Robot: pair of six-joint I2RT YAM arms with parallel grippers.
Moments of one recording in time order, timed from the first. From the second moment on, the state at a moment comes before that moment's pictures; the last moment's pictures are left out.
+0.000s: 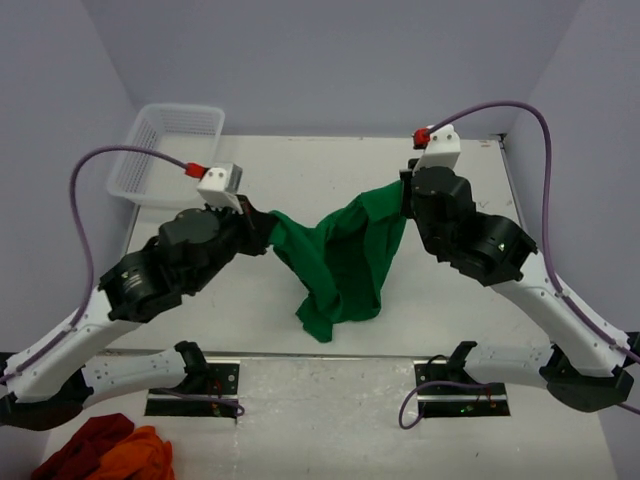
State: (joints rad) left arm -0.99 0.94 1.28 -0.64 -0.46 -0.53; right arm 0.88 1.16 1.53 -0.77 0.80 0.28
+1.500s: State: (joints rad) left arm -0.49 1.28 1.11 -0.72 -0.47 -0.60; right arm 0.71 1.30 1.47 -0.72 0.47 0.19
